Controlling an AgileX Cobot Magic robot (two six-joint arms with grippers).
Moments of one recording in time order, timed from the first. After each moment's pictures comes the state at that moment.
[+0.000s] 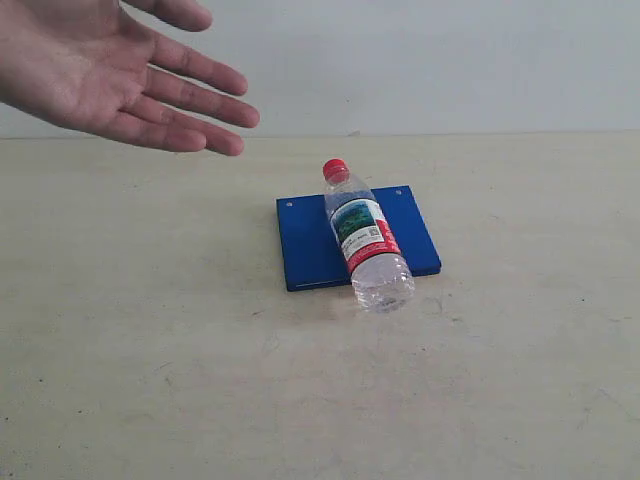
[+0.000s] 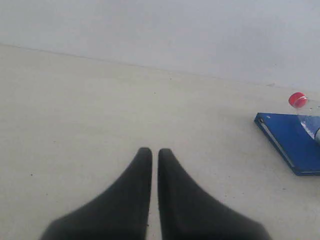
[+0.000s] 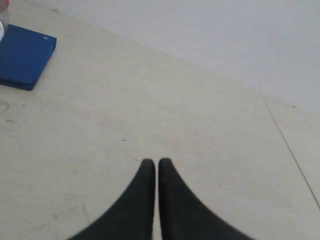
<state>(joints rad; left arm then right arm) 0.17 0.00 0.00 -0.20 0.31 0.06 -0.05 0.00 0.00 0.03 0.35 -0.42</state>
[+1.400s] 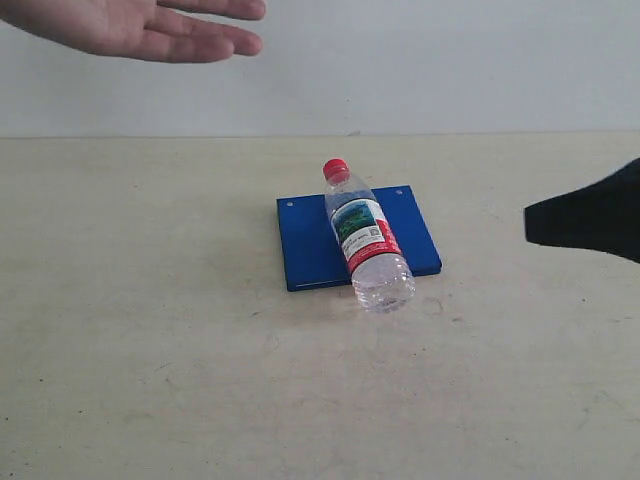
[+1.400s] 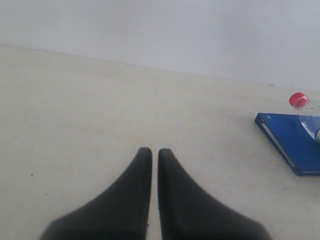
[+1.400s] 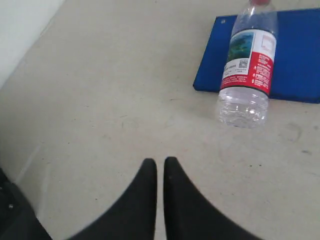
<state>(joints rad) 0.17 0.00 0.00 -0.20 0.31 0.06 -0.05 1.00 -0.66 1.09 0.98 -0.93</state>
